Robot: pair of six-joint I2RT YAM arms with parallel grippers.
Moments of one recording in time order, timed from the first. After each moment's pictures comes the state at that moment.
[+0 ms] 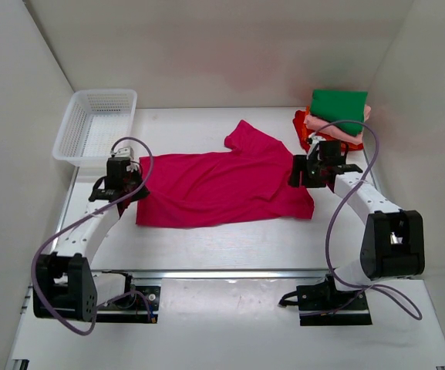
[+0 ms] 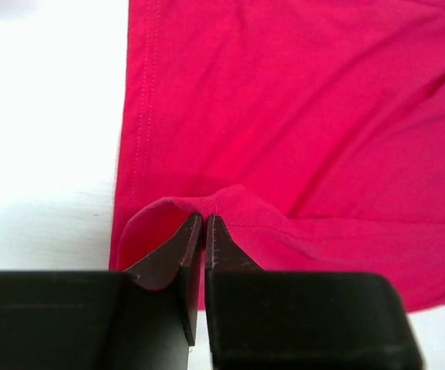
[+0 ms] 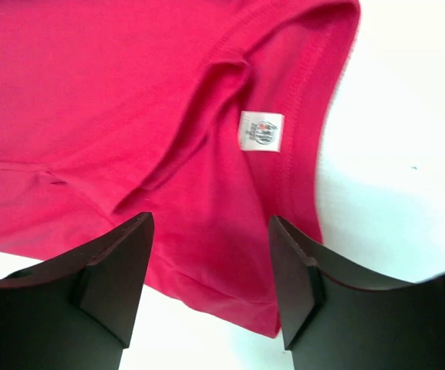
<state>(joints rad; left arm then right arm) -0.08 1.21 0.74 -0.29 -0.02 -0.35 0.09 1.46 0.95 -0.35 -0.23 0.09</state>
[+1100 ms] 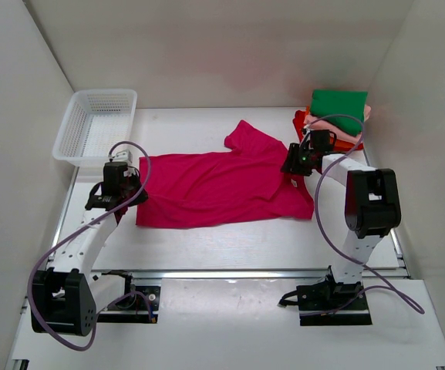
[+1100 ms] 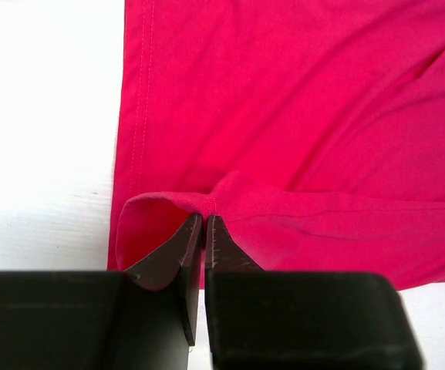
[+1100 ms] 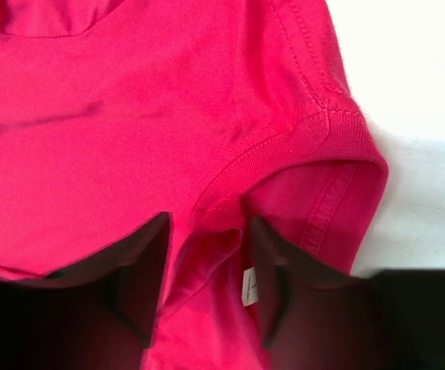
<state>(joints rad) -0.08 1.10 0.70 -0.34 0.01 -0.35 0.06 1.85 1.15 -0.17 -0.32 0.24</state>
